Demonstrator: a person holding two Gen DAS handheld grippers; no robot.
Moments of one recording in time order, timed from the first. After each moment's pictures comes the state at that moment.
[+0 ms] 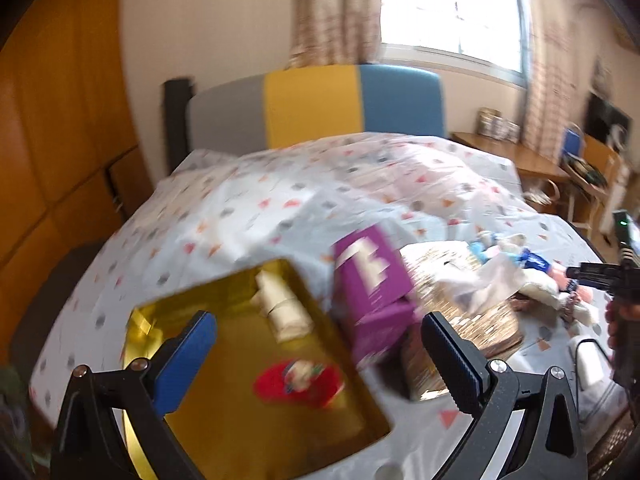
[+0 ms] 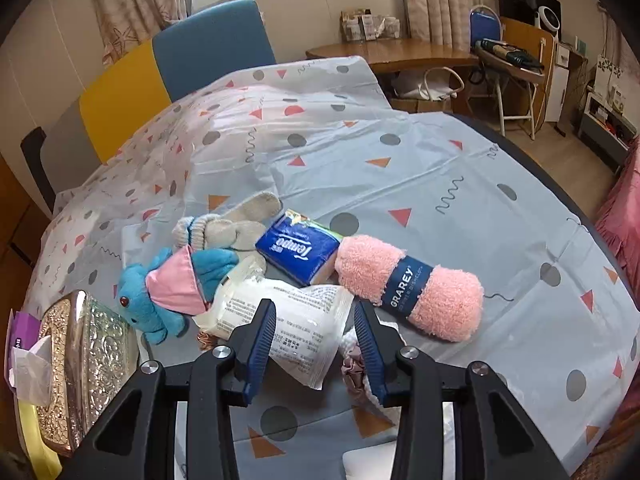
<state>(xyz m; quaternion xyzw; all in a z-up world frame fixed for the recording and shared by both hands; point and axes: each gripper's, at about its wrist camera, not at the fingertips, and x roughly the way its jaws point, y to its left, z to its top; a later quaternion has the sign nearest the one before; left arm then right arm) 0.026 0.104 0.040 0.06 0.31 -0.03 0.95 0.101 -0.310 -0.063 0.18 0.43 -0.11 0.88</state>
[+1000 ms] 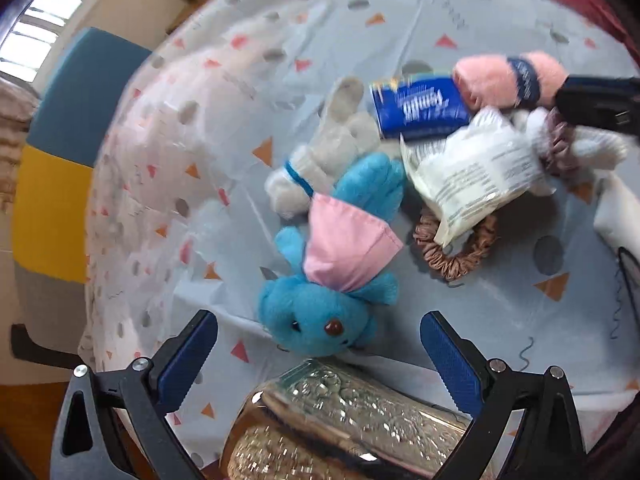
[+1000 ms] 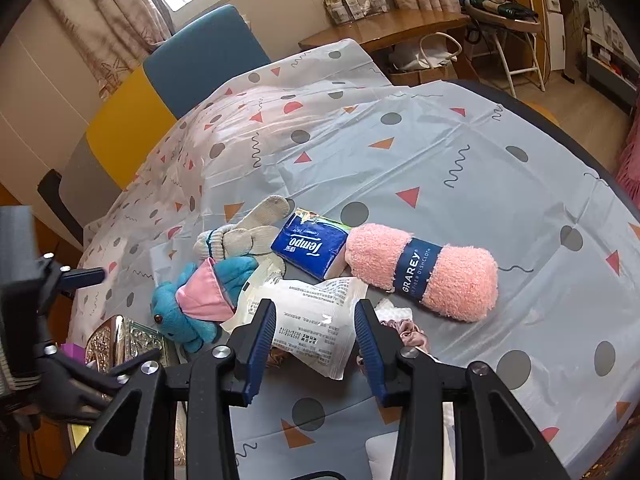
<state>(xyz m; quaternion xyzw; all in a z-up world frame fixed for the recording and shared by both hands) 0.204 -0.194 -0.077 0.49 0.47 -0.26 0.68 0.094 -0.335 -0.060 0.28 0.42 -0.07 0.86</state>
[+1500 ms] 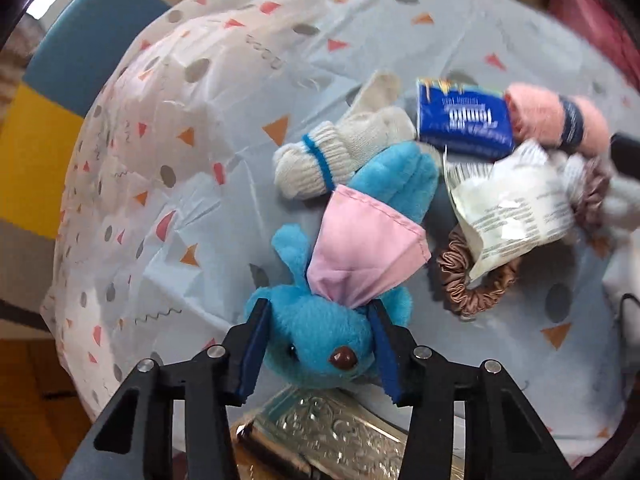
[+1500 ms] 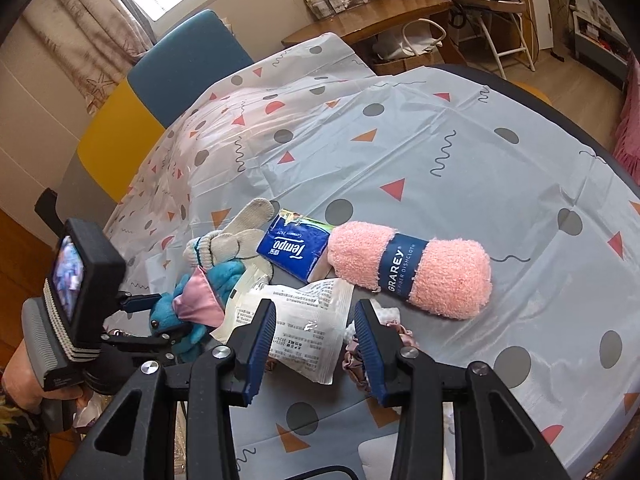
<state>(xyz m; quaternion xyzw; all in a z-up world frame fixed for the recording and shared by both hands) 0.234 -0.180 -0.082 0.40 0.51 -0.25 0.72 0.093 -0.351 -0.068 0.31 0.42 -0.08 0.85</state>
